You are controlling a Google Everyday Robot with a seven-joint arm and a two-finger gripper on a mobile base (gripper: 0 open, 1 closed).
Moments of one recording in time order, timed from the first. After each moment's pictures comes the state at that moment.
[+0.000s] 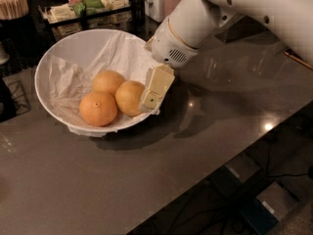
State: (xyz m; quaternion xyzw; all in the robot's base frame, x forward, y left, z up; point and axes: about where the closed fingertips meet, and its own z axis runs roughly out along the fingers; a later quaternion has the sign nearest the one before) arm 0.531 0.017 0.918 -0.67 0.68 0.15 0.27
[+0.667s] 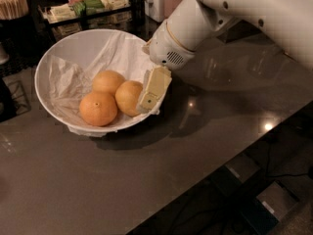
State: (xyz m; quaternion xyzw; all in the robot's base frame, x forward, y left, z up) arm 0.534 0.022 0.910 -0.67 0.68 0.17 0.27
